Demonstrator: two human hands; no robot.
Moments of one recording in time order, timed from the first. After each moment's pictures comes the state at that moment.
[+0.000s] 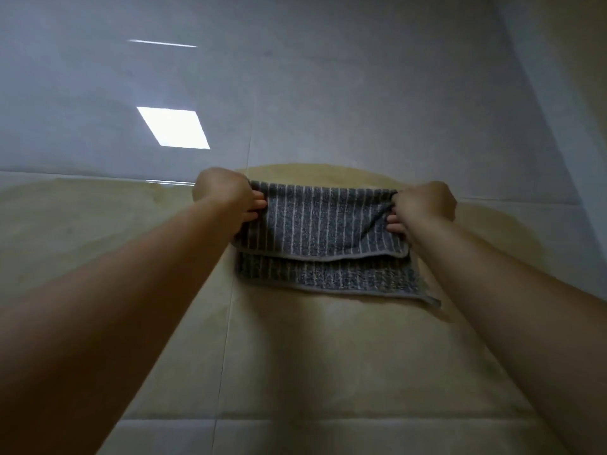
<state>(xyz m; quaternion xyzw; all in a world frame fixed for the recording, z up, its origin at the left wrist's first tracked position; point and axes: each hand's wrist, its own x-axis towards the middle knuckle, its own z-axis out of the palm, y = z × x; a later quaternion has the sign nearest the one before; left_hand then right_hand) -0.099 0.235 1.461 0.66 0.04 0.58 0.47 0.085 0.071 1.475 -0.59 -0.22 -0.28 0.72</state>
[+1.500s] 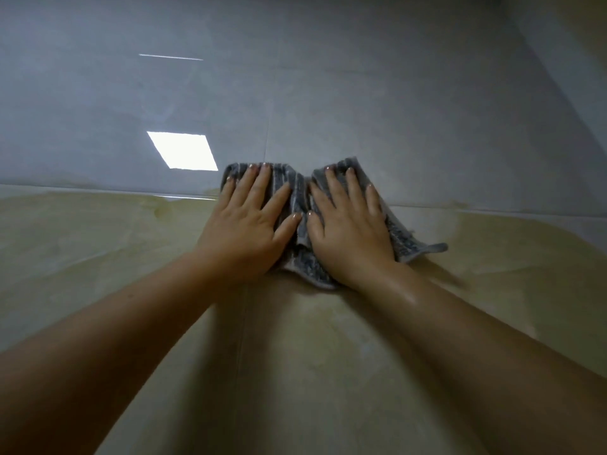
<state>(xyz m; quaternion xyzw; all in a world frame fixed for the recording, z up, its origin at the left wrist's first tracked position) -0.069 0.299 1.448 0.74 0.14 0.59 -0.27 0.042 0.171 1.451 -0.63 -0.38 -0.64 0.21</state>
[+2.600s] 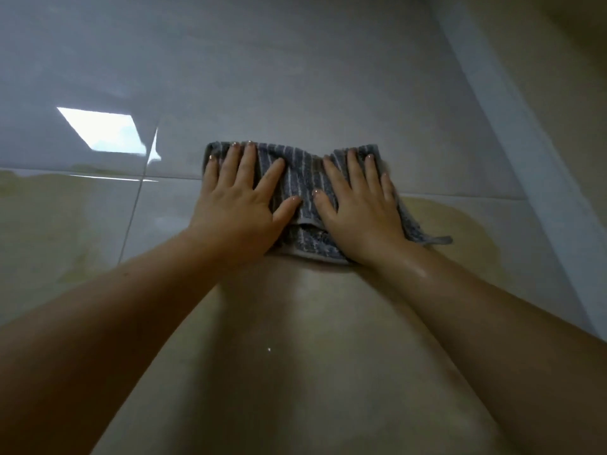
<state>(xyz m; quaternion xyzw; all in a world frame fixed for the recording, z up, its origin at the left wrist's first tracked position) 0.015 0.207 1.455 0.75 0.16 0.59 -0.25 0.134 0.068 1.454 -0.68 -0.31 -0.61 0.26</state>
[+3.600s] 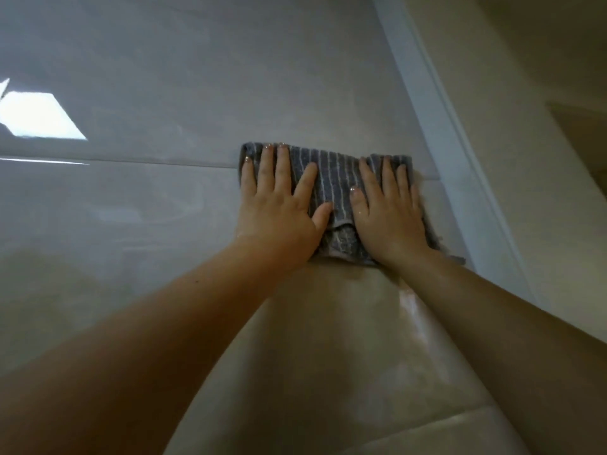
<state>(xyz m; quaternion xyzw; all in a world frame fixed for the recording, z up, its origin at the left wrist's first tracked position) 0.132 0.077 1.431 0.75 0.12 0.59 -0.27 0.247 -0.049 1.426 -0.70 -0.22 -0.61 0.32</state>
